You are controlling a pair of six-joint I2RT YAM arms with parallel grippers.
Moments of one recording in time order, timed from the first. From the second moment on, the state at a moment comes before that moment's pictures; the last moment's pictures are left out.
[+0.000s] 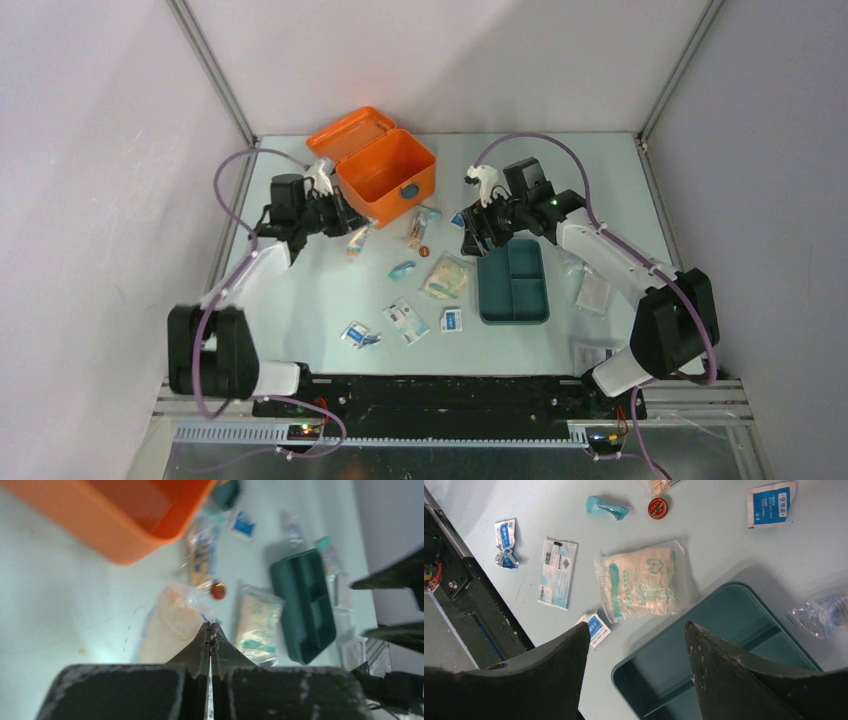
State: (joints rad) left arm -0.07 1.41 0.88 -0.14 0.55 -0.36; right arm 0.50 1.54 1.24 -0.54 -0.49 -0.09
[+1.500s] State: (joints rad) left arm -0.18 1.78 1.42 -0.06 0.11 -0.62; right arm 0.44 1.48 1.24 -0.59 -0.44 -0.11
